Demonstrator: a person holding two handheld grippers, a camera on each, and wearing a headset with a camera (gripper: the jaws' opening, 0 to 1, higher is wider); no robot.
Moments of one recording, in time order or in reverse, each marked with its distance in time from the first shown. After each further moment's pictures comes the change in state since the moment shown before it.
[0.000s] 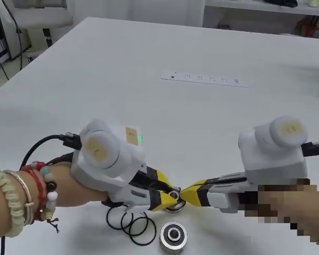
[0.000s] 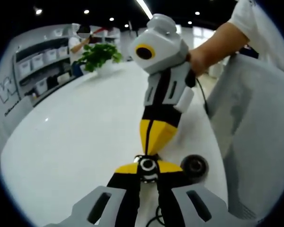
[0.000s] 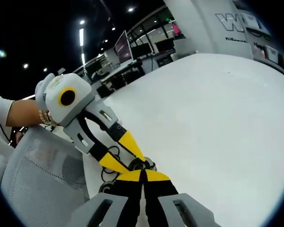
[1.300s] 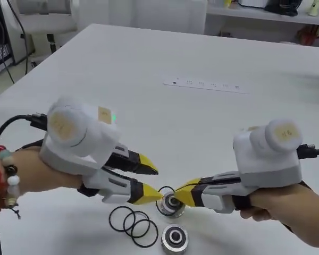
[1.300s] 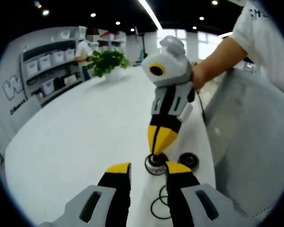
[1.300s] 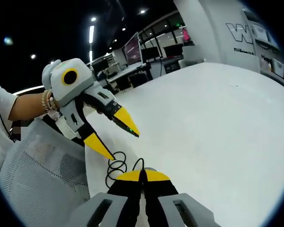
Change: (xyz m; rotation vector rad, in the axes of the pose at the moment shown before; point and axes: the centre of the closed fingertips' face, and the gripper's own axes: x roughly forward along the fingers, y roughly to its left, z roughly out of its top) left arm -0.062 0.011 0.010 -0.033 -0.046 0.054; right arm 0.005 0.015 0.015 -0.093 -0.028 0.011
